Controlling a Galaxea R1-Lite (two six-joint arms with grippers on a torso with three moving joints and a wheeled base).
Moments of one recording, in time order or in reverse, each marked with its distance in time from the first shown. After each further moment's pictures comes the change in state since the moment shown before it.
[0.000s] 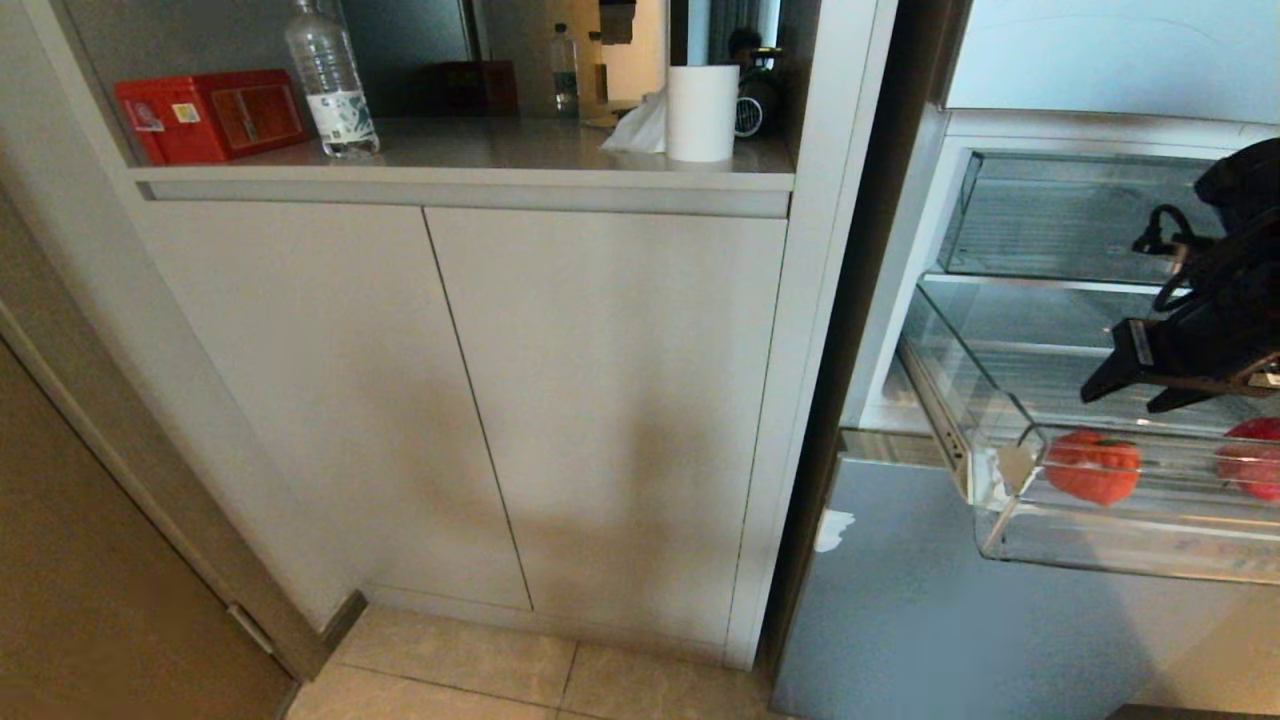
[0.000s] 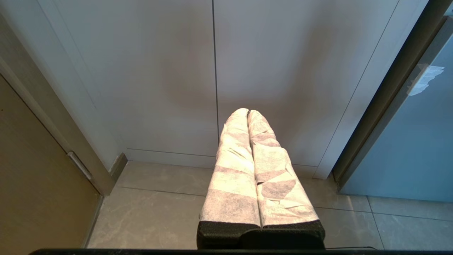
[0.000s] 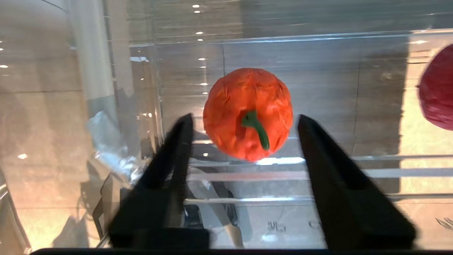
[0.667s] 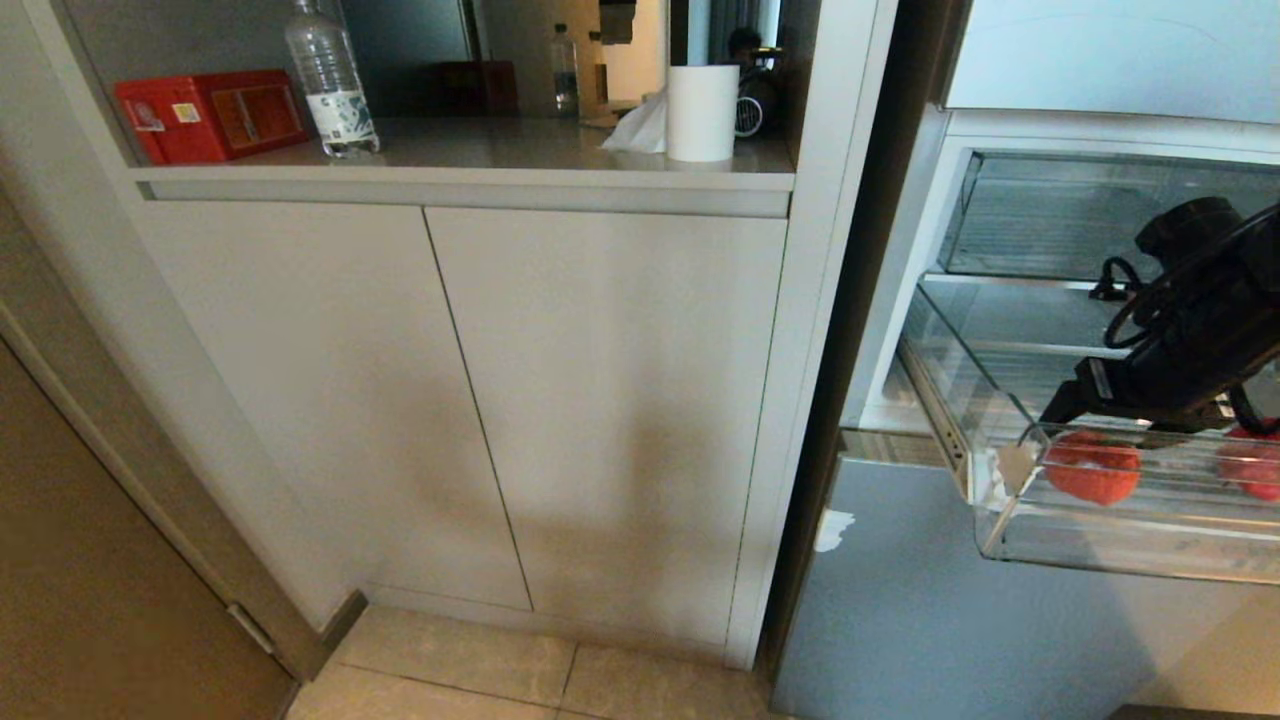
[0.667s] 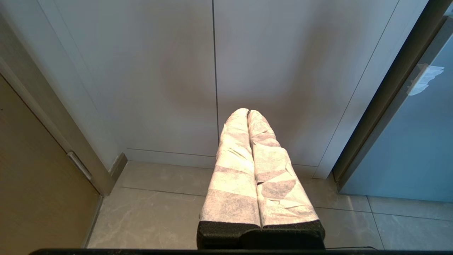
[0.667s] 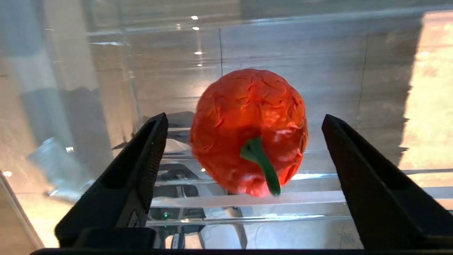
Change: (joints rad) left arm 0.000 0.000 0.000 0.000 0.000 0.000; right arm 0.000 0.106 0.007 0.001 -0.009 0.014
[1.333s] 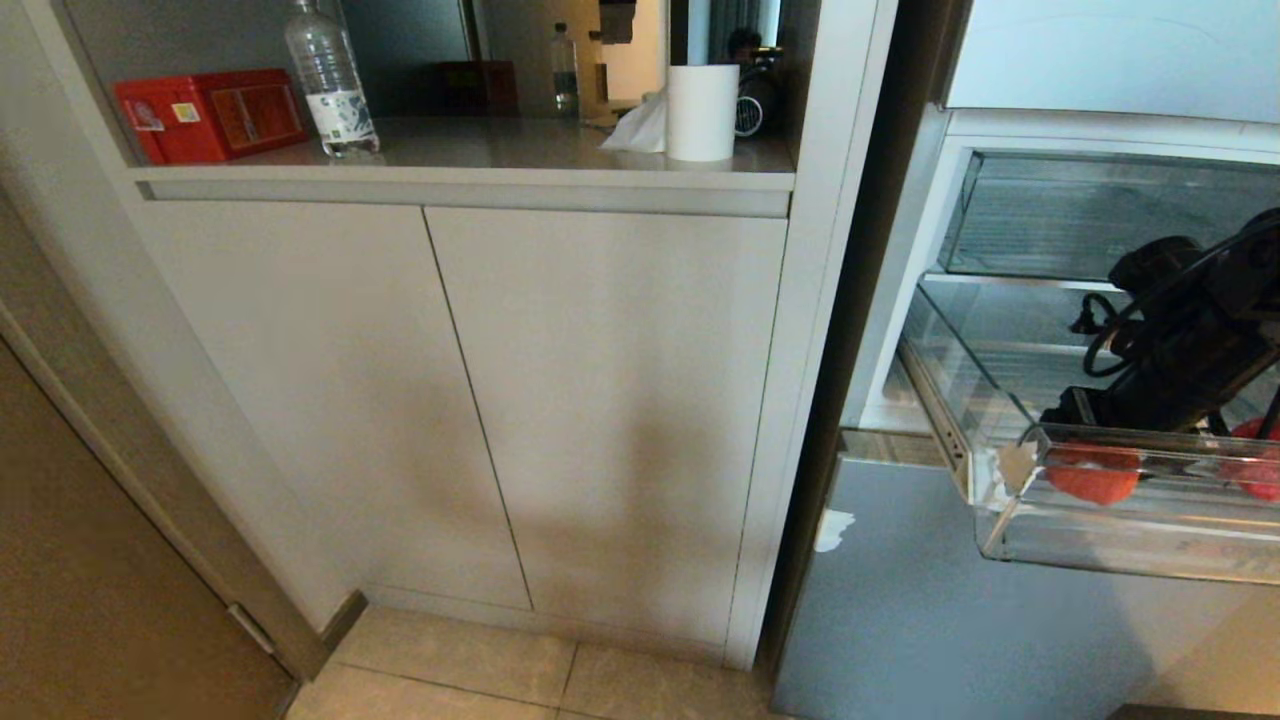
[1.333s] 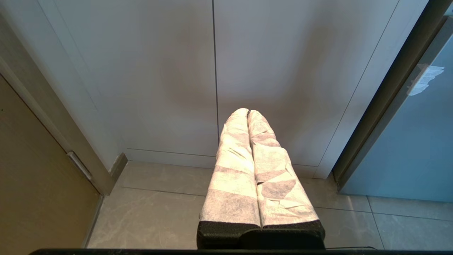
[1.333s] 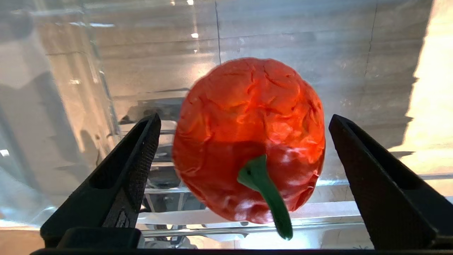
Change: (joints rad) left arm 0.000 0.000 0.000 0.000 0.000 0.000; right arm -0.003 0.046 0.044 0.001 -0.004 0.012
